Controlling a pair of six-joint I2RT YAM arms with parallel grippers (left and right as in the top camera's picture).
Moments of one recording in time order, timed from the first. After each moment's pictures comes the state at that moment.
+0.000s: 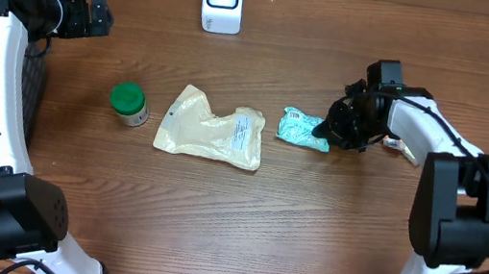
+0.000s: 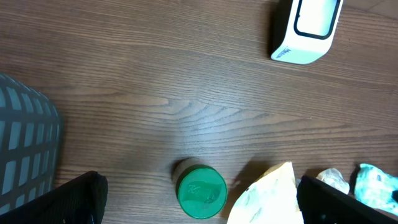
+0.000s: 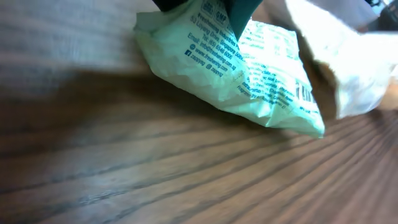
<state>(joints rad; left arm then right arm) 0.26 1.83 1.96 -1.17 0.25 0.00 0.10 2.01 1.33 -0.73 -0.52 0.36</state>
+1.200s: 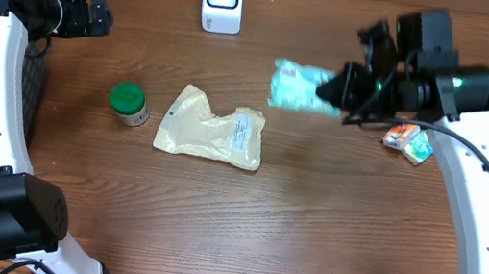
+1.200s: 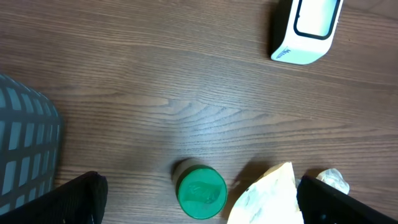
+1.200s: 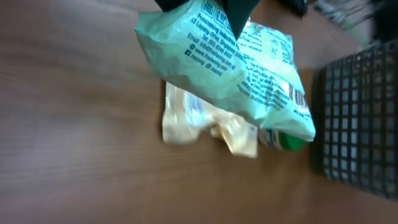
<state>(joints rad) 0.26 1.83 1.96 -1.17 0.25 0.00 0.25 1.67 1.81 -1.21 -0.44 0.31</state>
